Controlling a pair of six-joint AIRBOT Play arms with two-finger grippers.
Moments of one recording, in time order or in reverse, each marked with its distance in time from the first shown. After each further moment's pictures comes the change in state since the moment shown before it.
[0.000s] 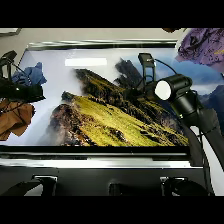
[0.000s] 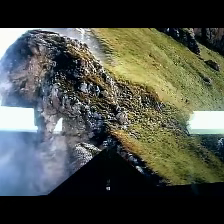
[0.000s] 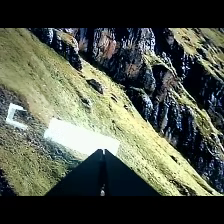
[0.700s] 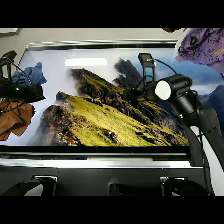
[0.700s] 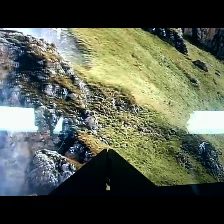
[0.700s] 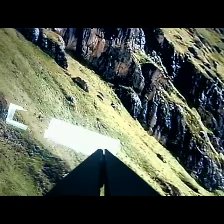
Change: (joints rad) left arm 0.000 0.000 0.000 0.000 0.000 0.001; right arm 0.000 0.000 0.000 0.000 0.000 0.000
